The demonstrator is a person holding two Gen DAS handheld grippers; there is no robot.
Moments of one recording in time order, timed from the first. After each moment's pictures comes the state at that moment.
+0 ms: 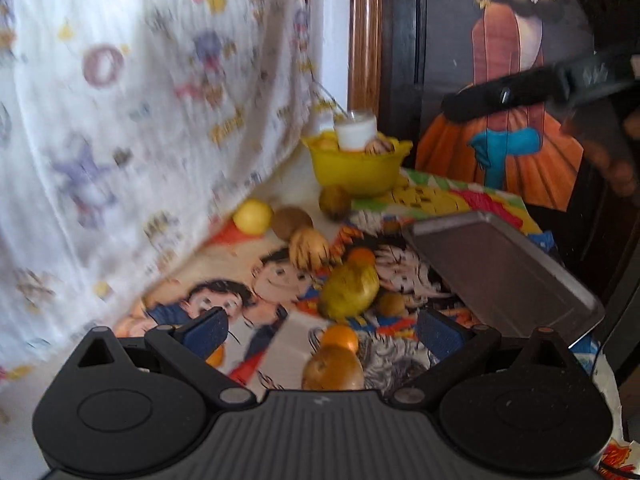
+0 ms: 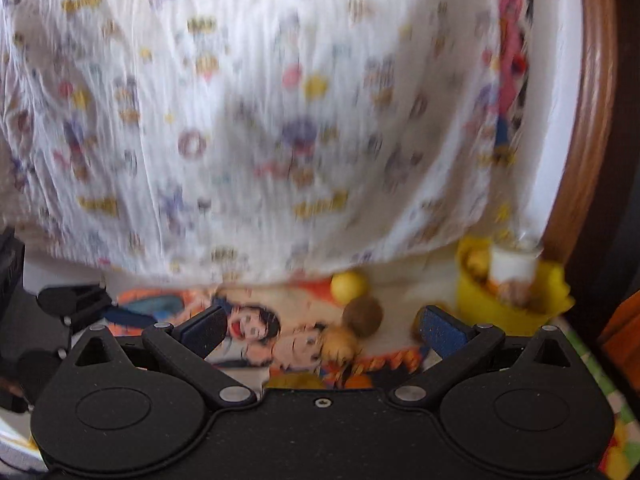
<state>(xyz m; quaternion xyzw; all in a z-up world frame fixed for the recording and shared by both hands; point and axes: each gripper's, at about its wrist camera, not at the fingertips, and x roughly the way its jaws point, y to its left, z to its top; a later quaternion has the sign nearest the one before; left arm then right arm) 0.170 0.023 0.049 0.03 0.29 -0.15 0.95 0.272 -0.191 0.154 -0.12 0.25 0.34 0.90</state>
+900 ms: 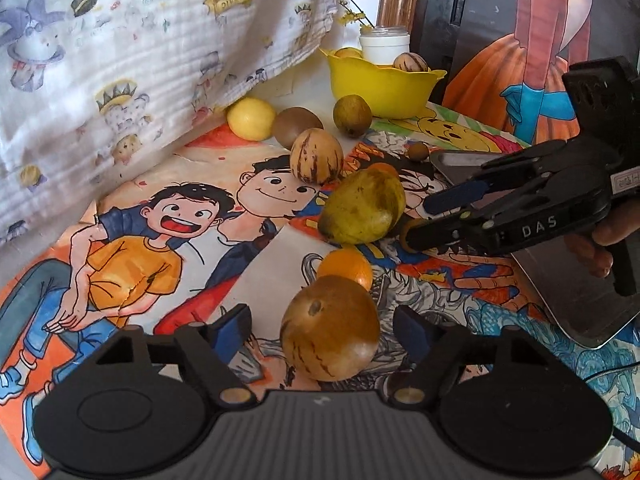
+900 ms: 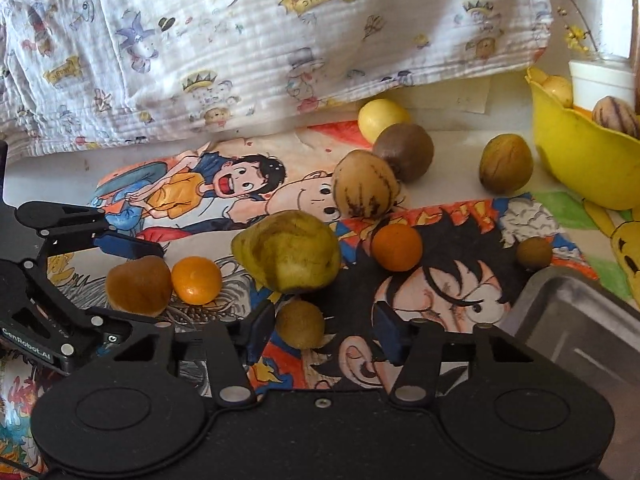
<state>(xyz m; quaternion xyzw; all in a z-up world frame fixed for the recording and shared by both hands) 0.213 0.010 -0.019 0.00 0.37 -0.12 0.92 0.331 -0.187 0.001 -0.11 0.39 0.39 0.83</state>
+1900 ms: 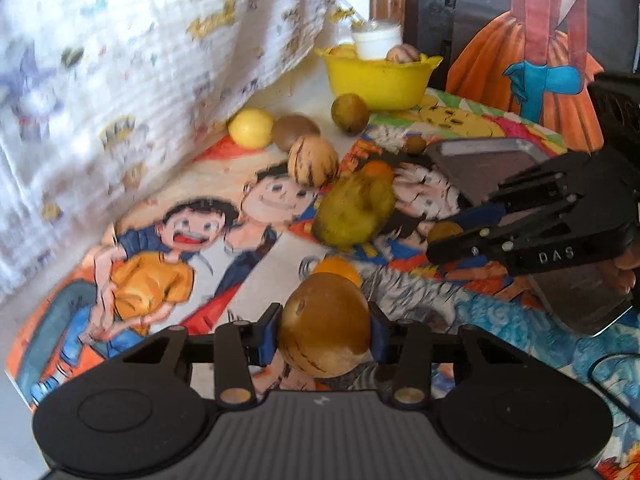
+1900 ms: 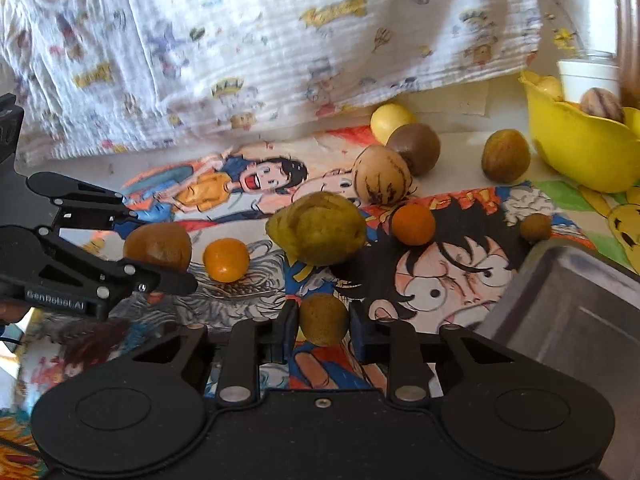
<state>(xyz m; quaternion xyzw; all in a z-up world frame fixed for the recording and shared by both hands) 0.201 -0.012 0.009 0.05 0.38 -0.10 0.92 0.292 -0.211 0.009 -0.09 0.36 0.40 0.84</state>
